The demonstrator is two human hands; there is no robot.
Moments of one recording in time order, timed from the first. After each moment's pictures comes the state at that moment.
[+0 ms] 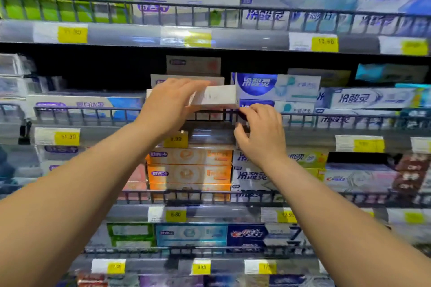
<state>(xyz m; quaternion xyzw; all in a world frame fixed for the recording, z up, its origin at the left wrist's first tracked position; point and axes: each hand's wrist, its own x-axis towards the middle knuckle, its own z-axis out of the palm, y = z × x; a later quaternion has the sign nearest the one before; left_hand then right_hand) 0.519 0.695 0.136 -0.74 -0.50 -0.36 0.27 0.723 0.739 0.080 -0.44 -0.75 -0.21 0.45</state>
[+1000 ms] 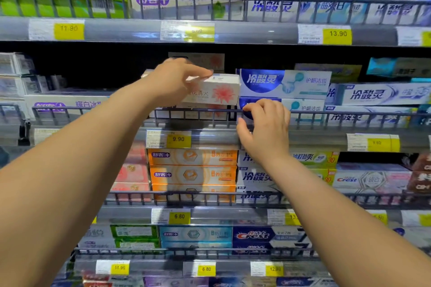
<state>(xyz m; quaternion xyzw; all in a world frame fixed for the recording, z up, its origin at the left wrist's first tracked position) 0.505 0.717 0.185 -0.75 -0.59 -0.27 0.12 0.715 0.754 0.075 -0.44 -0.71 -0.21 0.51</state>
